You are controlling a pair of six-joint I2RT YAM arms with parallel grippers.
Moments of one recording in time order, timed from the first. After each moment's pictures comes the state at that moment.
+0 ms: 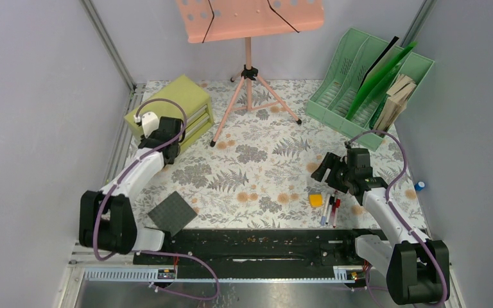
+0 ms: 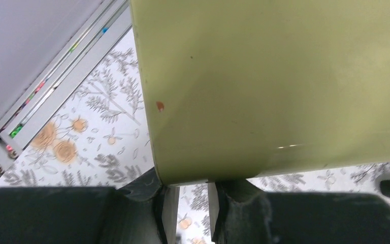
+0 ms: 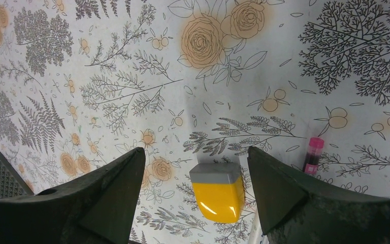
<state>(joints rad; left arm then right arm) -0.17 1.38 0.94 -0.49 -0.73 -0.64 0.08 1.00 0.49 -0.34 -0.22 0.52</state>
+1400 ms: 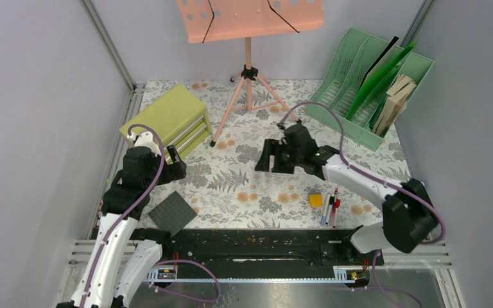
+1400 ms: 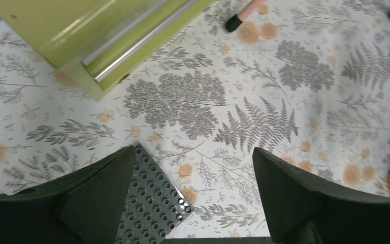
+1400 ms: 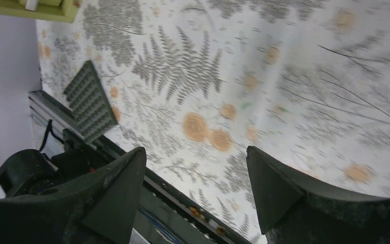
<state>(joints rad) -0.17 0.69 0.81 -0.76 -0.07 -0.38 0.61 1.37 0.90 -0.30 -0.25 0.66</state>
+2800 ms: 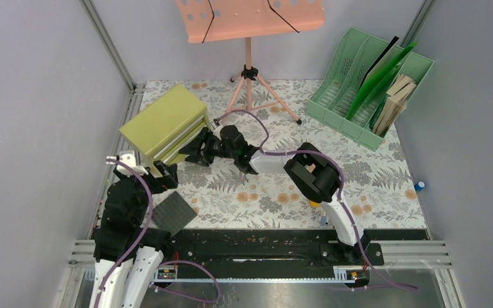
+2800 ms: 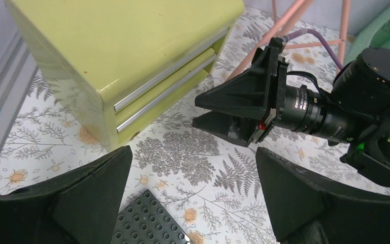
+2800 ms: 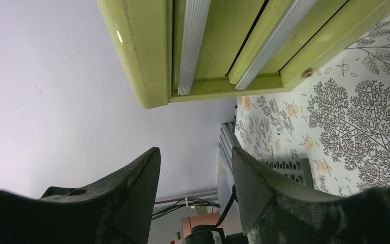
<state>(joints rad) -0.18 0.27 0.67 -0.62 -0.10 -0.30 0.90 2.25 1.48 0.59 -0.40 1.43</state>
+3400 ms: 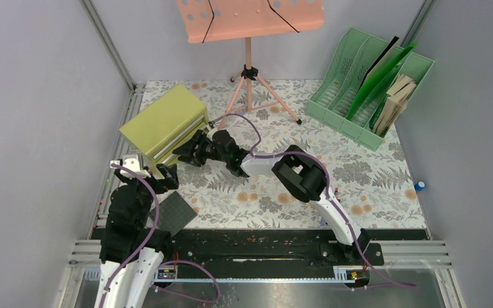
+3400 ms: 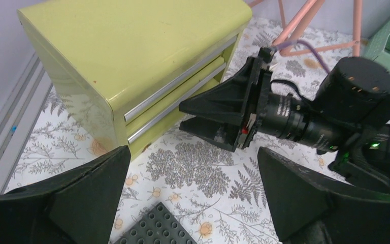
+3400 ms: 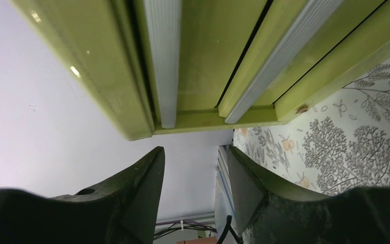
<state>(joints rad) -0.18 0.20 0.56 -0.53 -0.14 -0.22 0.94 2.39 1.61 0.64 -0.32 1.46</state>
